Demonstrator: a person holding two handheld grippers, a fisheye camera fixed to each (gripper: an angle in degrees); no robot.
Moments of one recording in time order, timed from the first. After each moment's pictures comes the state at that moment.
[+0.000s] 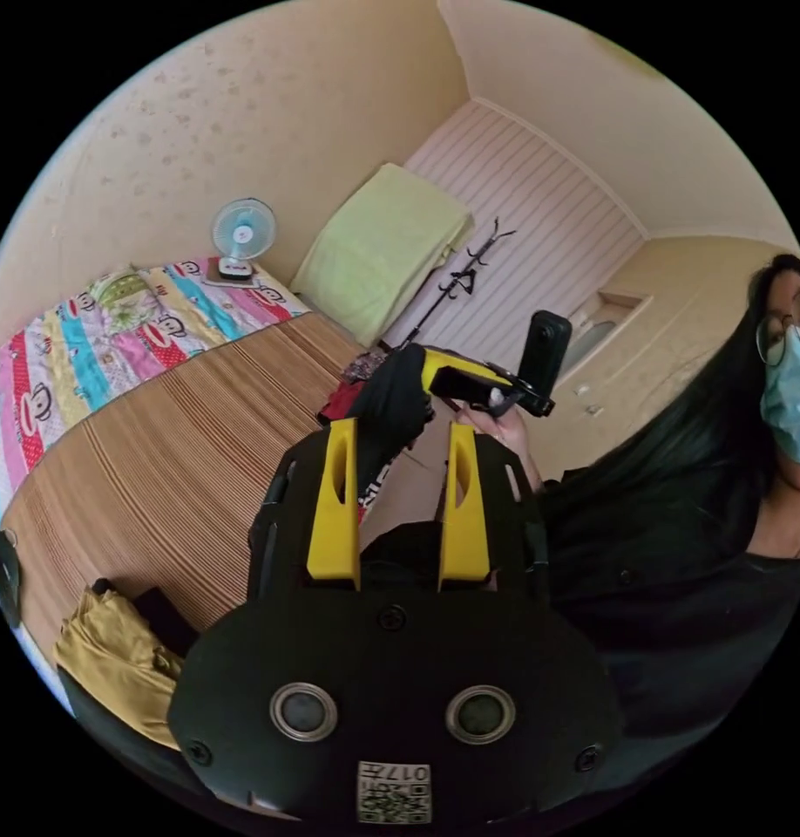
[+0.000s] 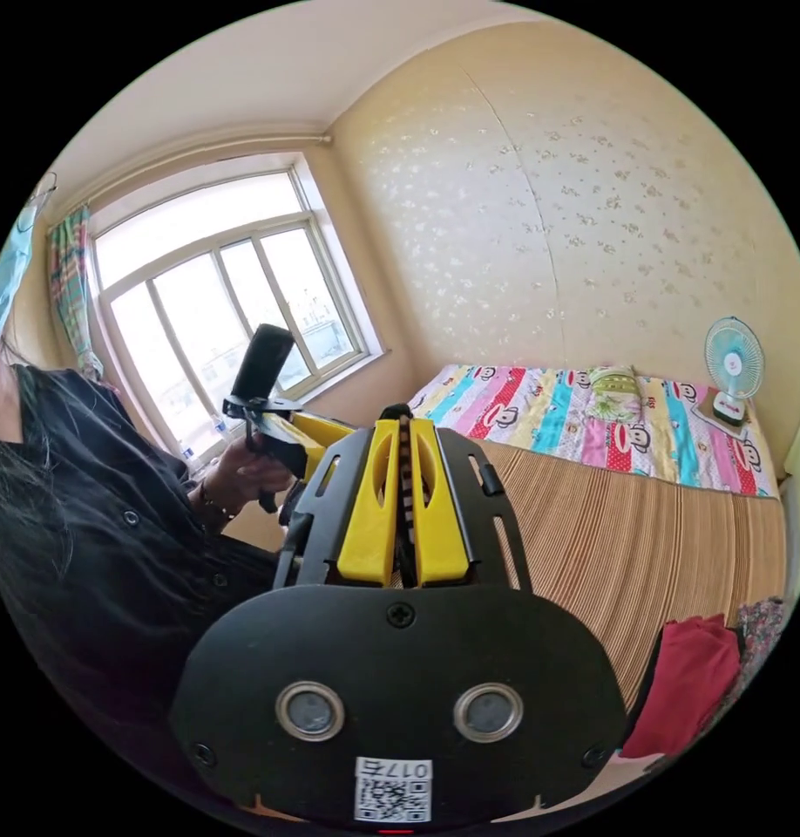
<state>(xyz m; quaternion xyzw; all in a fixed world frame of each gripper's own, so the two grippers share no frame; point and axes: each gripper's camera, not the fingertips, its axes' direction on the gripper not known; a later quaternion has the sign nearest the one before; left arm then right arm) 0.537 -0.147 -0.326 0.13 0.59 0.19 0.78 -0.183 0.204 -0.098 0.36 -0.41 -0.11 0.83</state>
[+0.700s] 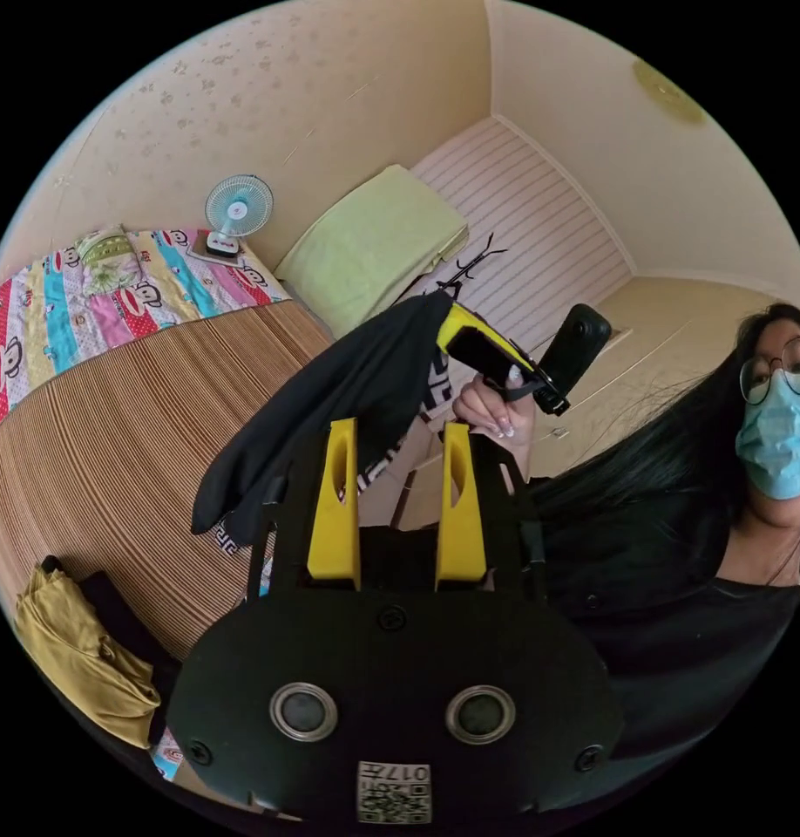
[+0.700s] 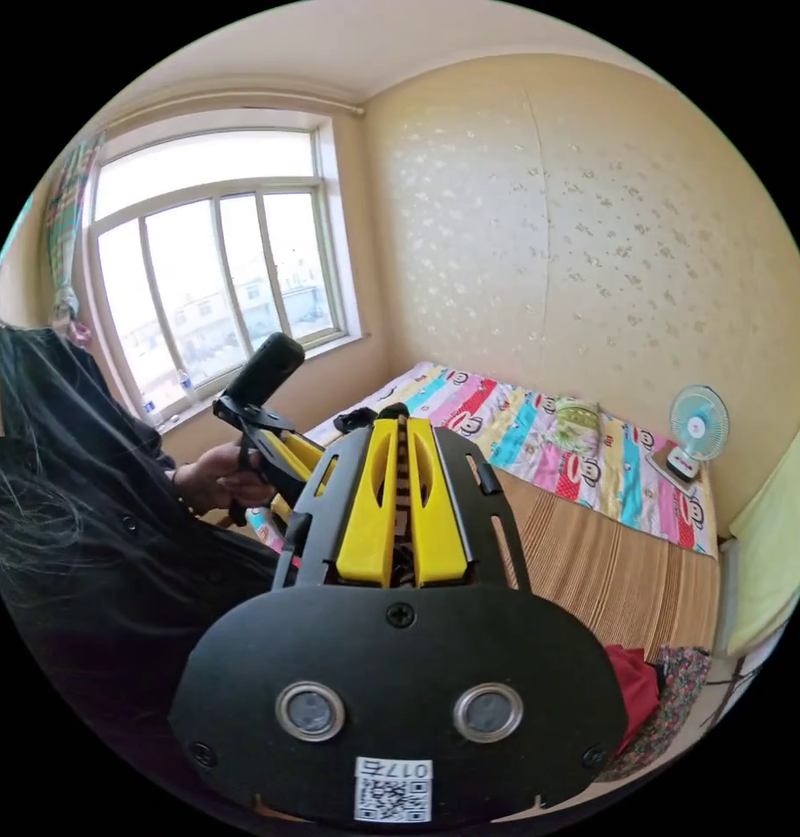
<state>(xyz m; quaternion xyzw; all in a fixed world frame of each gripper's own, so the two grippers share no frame) 0.636 -0.162 -0.266 0.09 0.66 0.16 0.73 -0.236 0.135 -0.153 0.36 -0.33 -0.19 0.85</state>
